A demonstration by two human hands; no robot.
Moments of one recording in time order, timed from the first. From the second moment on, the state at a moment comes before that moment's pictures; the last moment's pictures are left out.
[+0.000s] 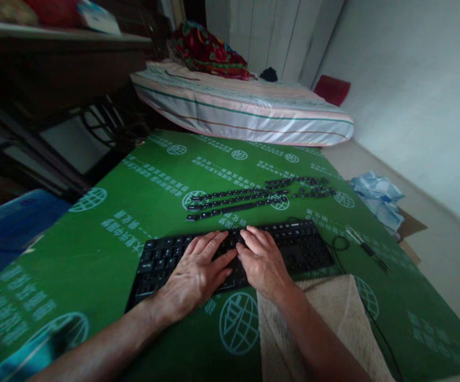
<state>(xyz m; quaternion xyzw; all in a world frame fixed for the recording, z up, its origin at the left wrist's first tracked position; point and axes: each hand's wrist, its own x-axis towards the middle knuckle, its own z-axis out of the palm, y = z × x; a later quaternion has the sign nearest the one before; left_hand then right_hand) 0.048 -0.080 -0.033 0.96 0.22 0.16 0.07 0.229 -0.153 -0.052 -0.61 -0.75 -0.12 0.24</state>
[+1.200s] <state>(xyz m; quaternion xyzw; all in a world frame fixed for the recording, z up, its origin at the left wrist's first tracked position) 0.041 -0.071 -0.037 0.89 0.26 0.35 0.12 0.230 -0.151 -0.054 -0.60 -0.72 -0.08 0.34</state>
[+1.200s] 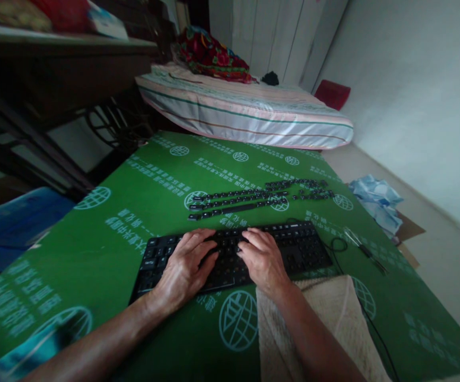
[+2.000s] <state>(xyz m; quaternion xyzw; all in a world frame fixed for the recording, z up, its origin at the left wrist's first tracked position) 0.043 -0.075 -0.016 0.50 0.29 0.25 0.78 0.199 -0.158 -0.030 -0.52 -0.69 0.01 0.50</state>
